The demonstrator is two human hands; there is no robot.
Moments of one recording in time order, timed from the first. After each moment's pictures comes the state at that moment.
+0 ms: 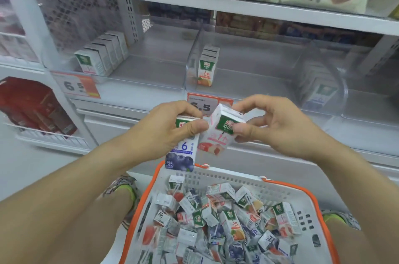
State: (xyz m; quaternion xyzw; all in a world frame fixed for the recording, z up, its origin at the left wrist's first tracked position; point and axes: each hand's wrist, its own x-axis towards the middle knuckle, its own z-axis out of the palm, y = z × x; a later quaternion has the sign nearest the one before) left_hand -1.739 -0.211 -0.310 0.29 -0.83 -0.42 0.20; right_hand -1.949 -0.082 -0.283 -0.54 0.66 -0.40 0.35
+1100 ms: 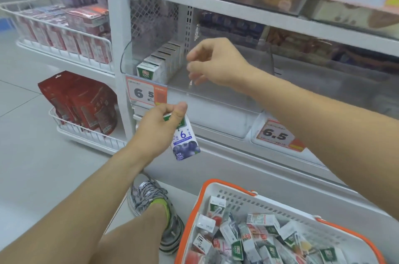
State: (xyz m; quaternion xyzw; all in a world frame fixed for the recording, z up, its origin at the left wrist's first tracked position) left_hand -1.630 -0.321 -0.356 0.47 -0.65 -0.47 0.37; right_hand -1.798 -0.350 -0.255 -0.62 0.62 -0.40 0.26
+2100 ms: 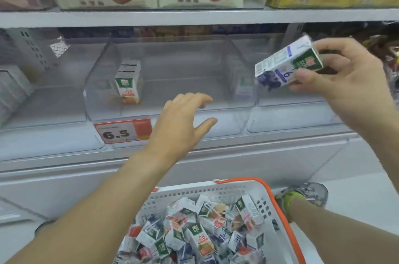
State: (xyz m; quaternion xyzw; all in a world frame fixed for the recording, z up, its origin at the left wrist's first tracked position) left_hand -1.916 -0.180 -0.335 0.13 -0.92 -0.18 0.31; right_hand -2.103 0.029 -0.253 -0.38 0.67 -0.64 0.05
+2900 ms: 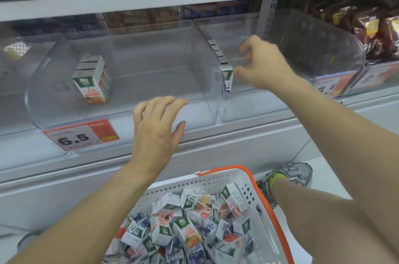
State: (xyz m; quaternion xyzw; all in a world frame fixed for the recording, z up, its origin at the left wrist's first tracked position) left_hand -1.942 -0.165 -0.388 0.11 -0.91 0.00 0.41; right_hand -2.182 -0.033 -0.299 -0.38 0.88 -0.28 -0.07
